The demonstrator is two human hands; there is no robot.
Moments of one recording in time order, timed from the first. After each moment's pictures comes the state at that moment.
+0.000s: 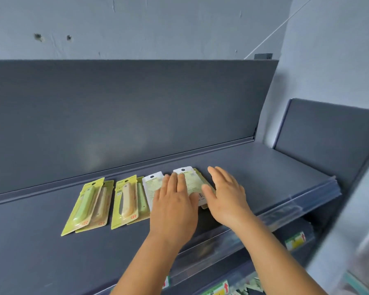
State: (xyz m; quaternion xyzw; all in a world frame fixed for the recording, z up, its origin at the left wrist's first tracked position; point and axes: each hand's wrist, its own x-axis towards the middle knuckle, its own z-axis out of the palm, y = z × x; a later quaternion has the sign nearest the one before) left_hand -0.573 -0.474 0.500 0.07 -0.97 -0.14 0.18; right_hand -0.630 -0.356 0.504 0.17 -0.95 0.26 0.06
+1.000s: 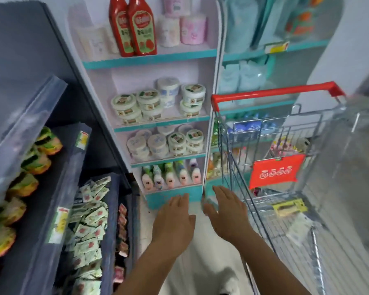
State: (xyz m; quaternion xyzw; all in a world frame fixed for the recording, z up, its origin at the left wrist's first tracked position) left_hand -0.330 -0.328 0.331 -0.56 -0.81 -0.08 -0.17; right_hand -0.208 -0.253 0.318 -0.53 -0.81 0.25 0.05
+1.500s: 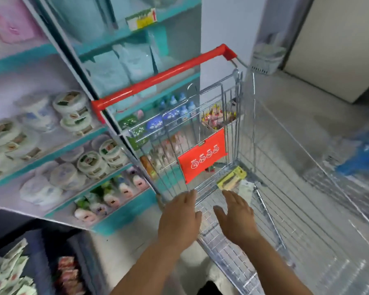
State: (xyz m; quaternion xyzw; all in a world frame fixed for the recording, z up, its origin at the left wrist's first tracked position) left_hand -0.181 -0.165 0.288 -0.75 -0.63 0.00 -0.21; right_hand -0.029 -0.166 0.255 -0.73 -0.61 0.30 0.07
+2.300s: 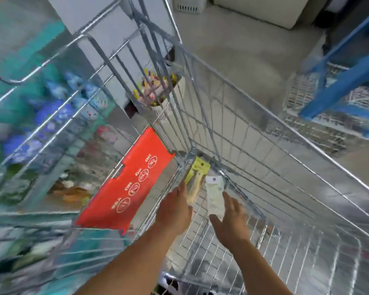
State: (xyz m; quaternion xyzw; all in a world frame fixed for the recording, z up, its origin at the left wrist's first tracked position) left_hand -0.049 0.037 0.053 -0.80 -0.50 0.18 -0.27; right_hand 0.073 -0.059 0.056 -0.85 -0.32 0.41 0.10
